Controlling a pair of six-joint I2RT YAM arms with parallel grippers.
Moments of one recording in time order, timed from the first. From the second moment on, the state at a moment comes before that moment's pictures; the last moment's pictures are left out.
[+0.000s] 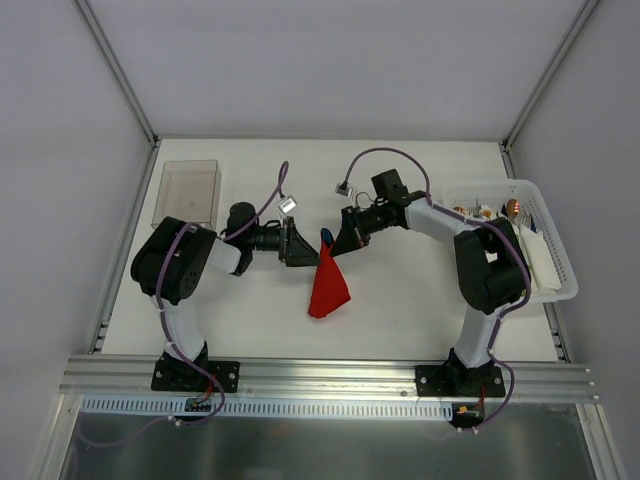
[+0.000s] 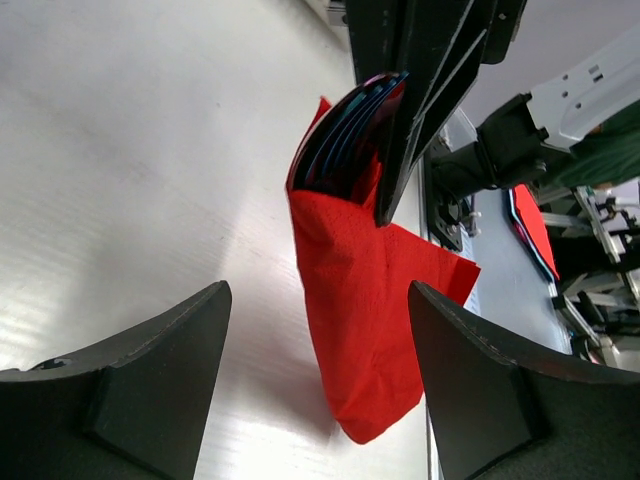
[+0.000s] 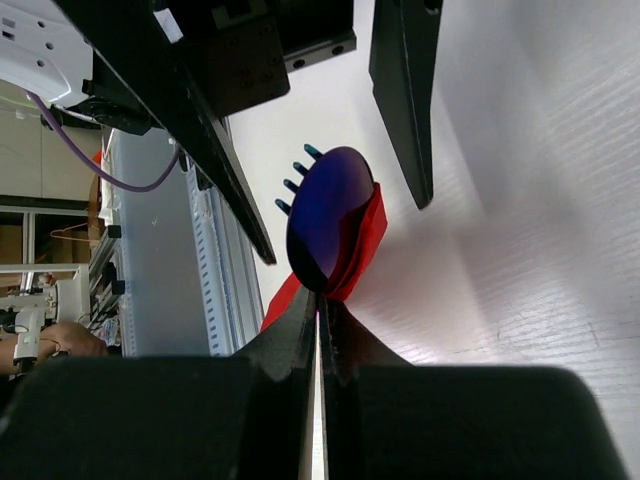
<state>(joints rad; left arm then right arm) -0.34 1.87 0.66 0.98 1.17 -0.61 0.46 1.86 1.24 -0.42 -1.09 -0.02</state>
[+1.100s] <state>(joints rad) -0.42 1.98 0.66 1.16 1.23 -0.90 0.48 1.86 1.27 -0.47 -1.13 -0.03</state>
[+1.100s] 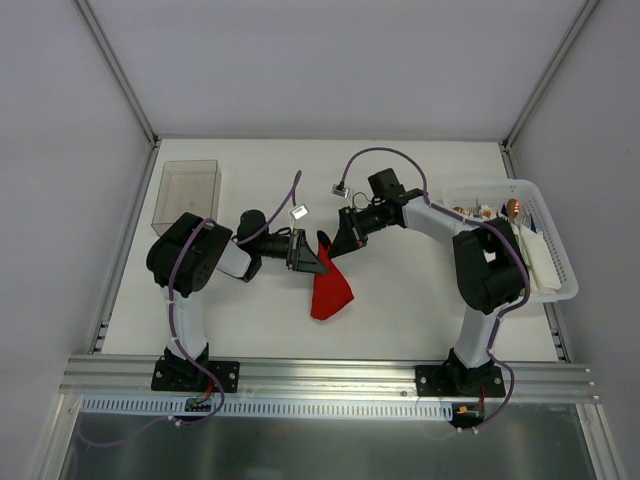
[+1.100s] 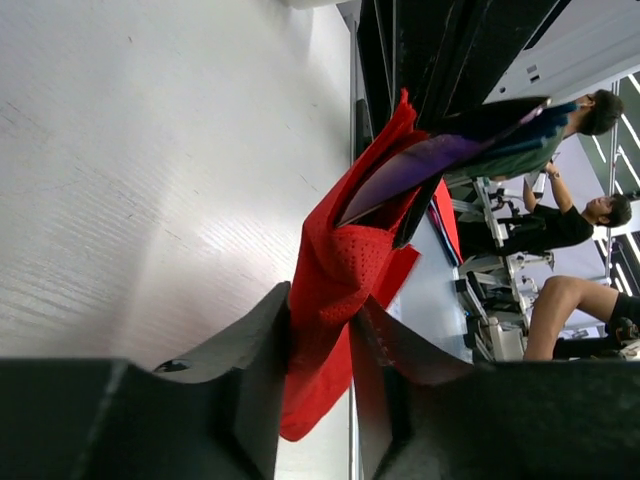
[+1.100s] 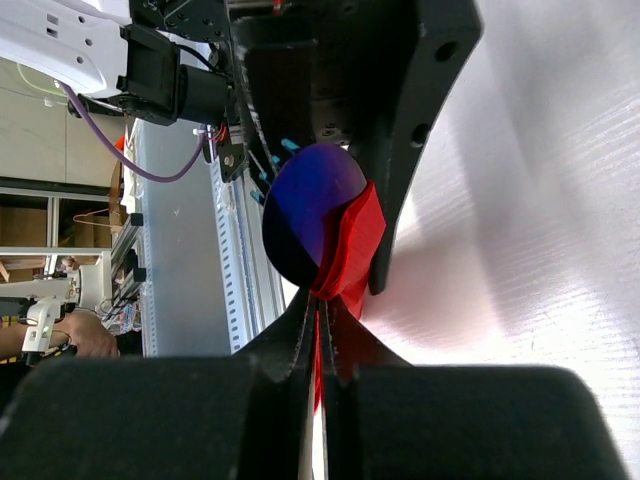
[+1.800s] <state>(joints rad) -0.40 1.51 0.68 0.85 0.90 -0.78 0.28 1.85 1.55 -0.59 -0.99 0.04</state>
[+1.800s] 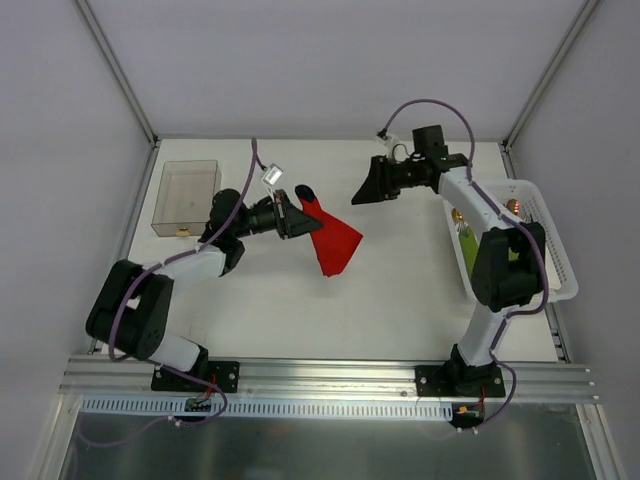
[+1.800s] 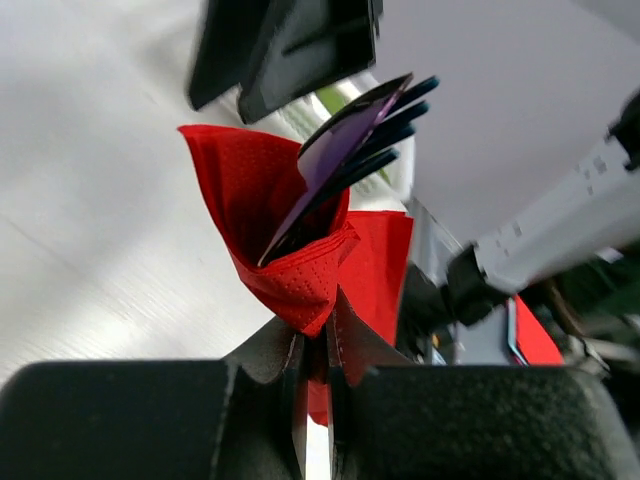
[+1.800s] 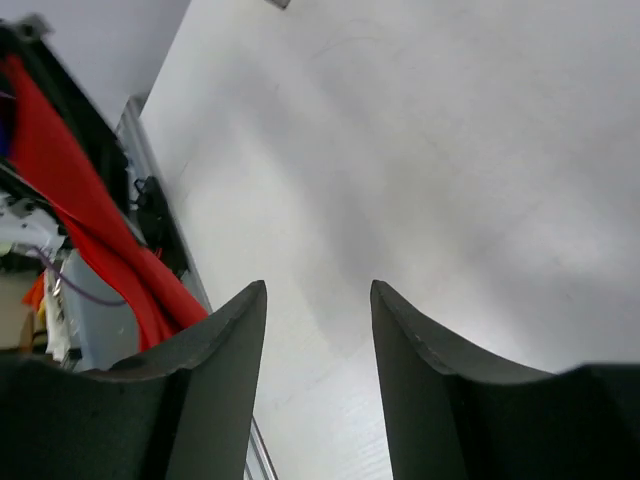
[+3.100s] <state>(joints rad) -0.45 0.95 0.52 0.58 0.24 -0.99 0.49 1.47 1.31 -0.43 -0.82 0.36</state>
